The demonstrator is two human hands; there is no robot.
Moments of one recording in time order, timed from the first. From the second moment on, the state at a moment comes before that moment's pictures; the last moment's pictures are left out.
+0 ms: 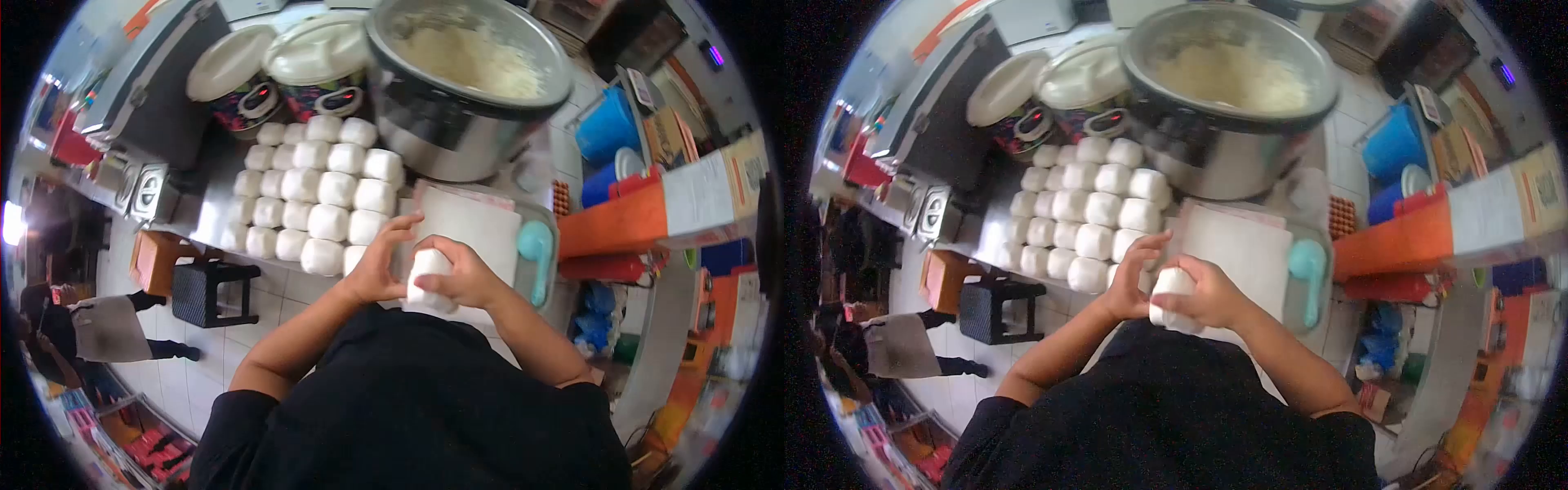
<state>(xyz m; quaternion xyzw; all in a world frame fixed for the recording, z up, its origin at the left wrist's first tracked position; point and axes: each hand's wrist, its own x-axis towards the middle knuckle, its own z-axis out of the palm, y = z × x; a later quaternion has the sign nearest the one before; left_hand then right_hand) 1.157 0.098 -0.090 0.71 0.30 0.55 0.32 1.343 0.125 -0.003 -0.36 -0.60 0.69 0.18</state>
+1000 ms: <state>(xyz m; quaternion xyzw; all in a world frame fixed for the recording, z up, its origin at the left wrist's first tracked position) 0.939 0.063 -0.136 0.65 0.67 0.32 0.18 1.141 0.161 -0.060 -0.41 -0.84 0.22 0.29</state>
